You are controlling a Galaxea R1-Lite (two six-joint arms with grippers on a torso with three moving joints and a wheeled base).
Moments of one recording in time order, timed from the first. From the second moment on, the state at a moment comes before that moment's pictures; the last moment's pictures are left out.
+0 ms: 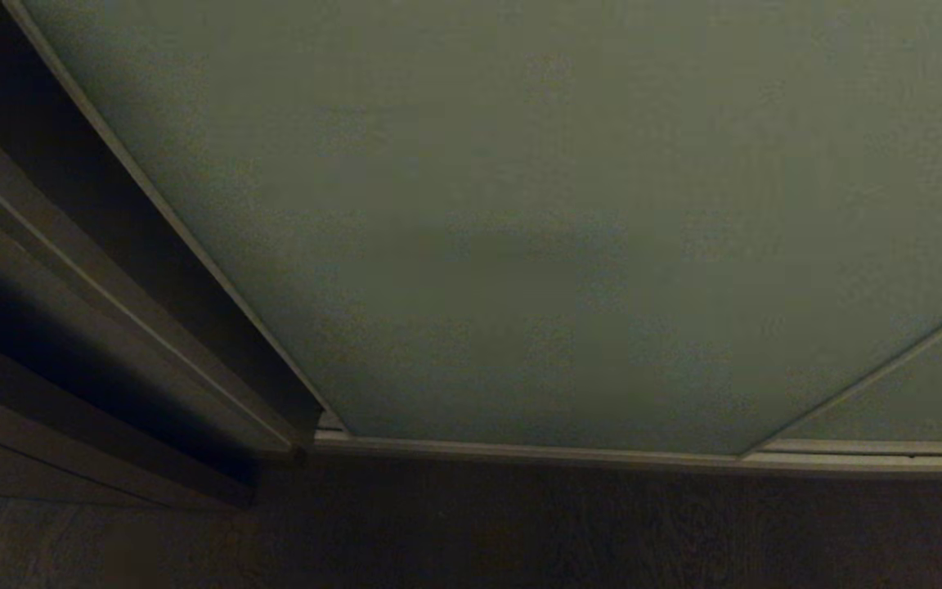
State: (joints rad) left arm 0.03 1.24 -1.21 -0.44 -0.02 -0.10; right arm -0.01 0.00 0.00 0.00 0.00 -0.01
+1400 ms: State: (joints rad) left arm -0.36 1.39 -1.46 -0.28 -0.04 -0.07; right arm -0.01 0.00 0.00 0.00 0.00 -0.01
